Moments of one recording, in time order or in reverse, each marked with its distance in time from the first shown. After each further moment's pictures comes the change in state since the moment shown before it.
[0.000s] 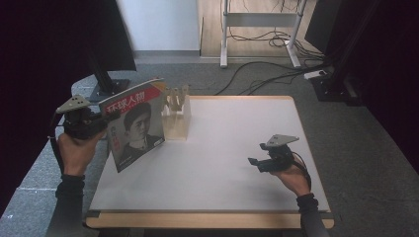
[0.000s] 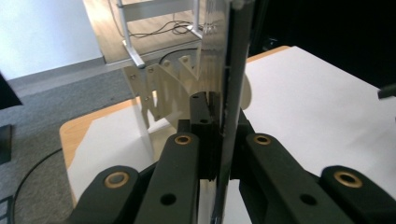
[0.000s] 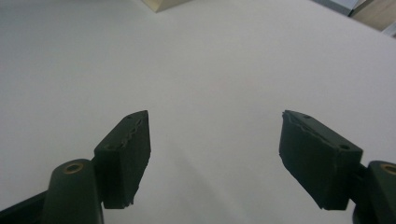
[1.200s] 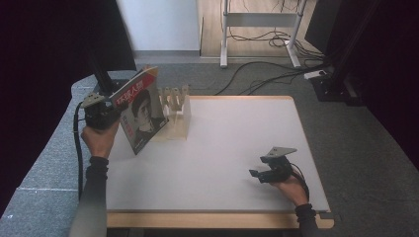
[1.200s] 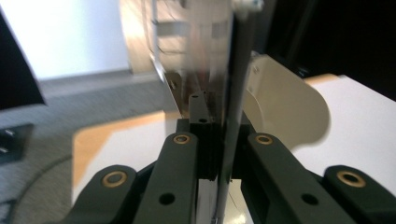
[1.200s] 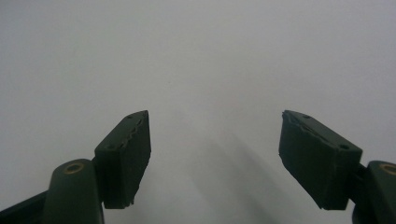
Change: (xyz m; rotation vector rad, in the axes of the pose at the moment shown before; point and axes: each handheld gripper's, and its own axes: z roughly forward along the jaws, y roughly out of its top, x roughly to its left) left arm 0.039 -0.028 0.075 -0.061 0.093 -0.080; right arm 0.000 -0.046 0.021 0.049 0.036 0.068
